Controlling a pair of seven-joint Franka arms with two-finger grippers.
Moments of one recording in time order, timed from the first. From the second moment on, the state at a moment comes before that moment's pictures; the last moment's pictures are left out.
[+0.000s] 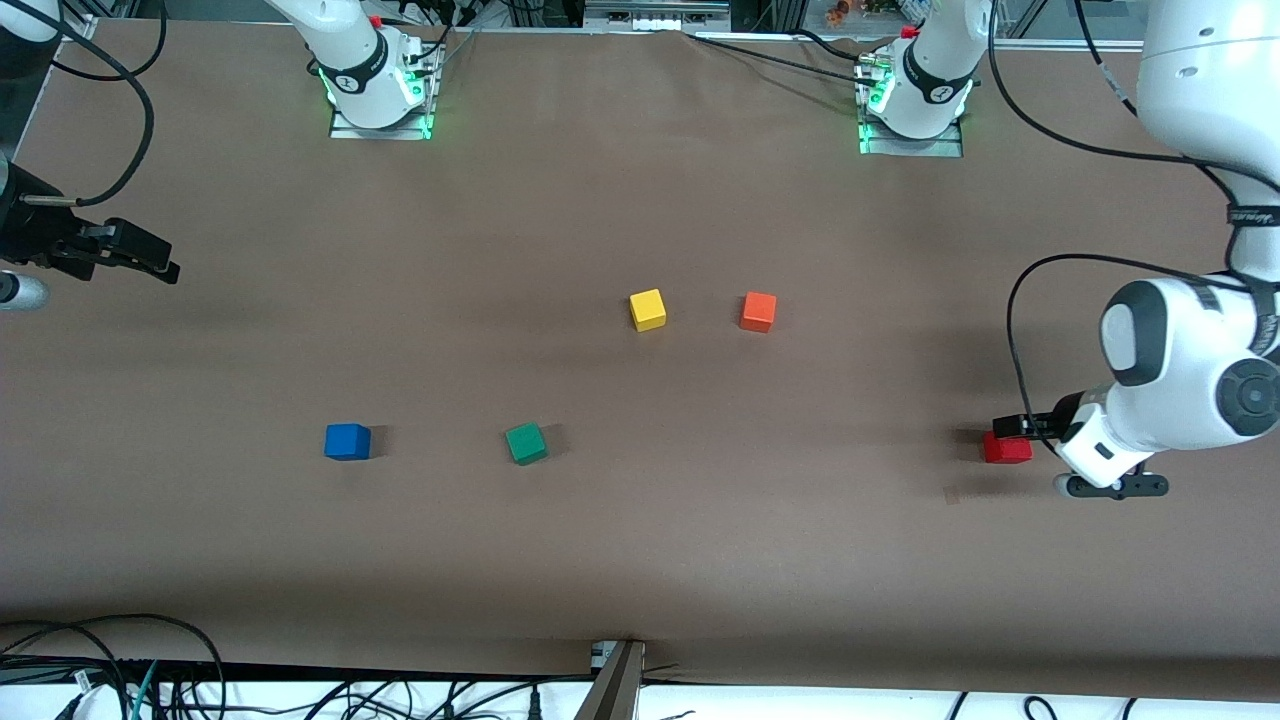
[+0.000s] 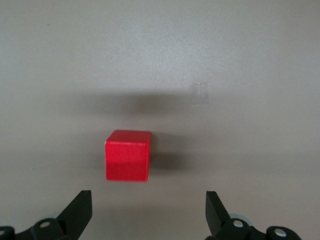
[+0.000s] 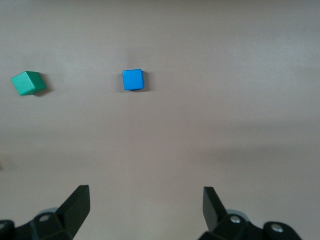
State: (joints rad) left arm 0.08 0.62 -0.02 -1.56 -0.01 2.08 0.04; right arm 0.04 0.09 -0.06 -1.54 0.01 1.60 0.01
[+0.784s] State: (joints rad) left arm 0.12 0.70 -0.01 -1.62 -0.01 2.26 0.14; right arm 0.04 0.09 -0.06 -1.54 0.02 1.60 0.01
